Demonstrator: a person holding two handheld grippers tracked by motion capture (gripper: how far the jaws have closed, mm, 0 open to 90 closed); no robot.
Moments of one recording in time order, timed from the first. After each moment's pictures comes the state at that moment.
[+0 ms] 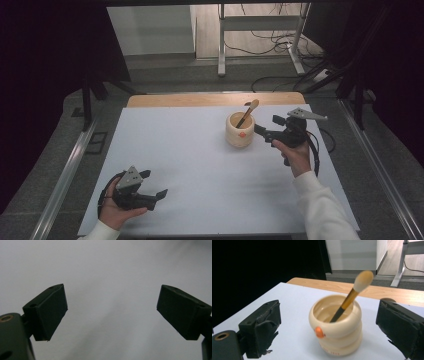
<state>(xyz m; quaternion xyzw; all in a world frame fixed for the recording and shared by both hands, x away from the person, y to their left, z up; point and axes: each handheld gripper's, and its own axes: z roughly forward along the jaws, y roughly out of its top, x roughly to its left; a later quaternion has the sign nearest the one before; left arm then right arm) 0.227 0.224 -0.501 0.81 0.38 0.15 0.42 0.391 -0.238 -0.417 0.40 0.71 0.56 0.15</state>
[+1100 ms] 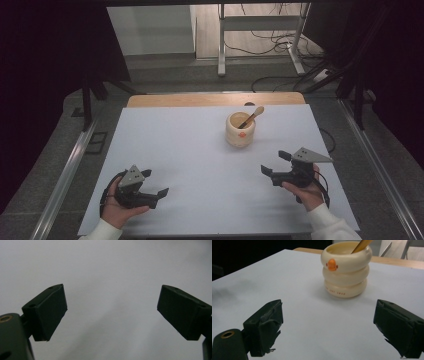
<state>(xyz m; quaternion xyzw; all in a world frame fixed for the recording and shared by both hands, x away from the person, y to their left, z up) 0.232 0.220 -0.506 0.81 0.39 0.15 0.41 0.308 -0.264 -0.476 0.36 0.77 0.51 0.16</state>
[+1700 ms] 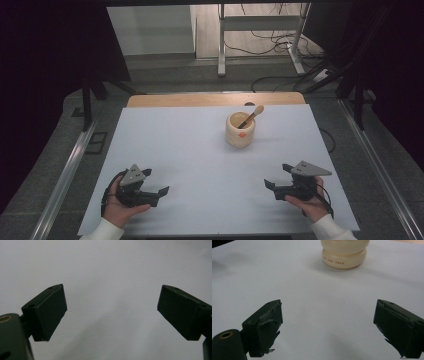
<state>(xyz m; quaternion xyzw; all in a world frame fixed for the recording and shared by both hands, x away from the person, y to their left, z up) 0.236 0.220 -0.510 0.80 0.40 0.15 0.41 0.286 -0.274 -0.499 0.36 0.79 0.46 0.18</state>
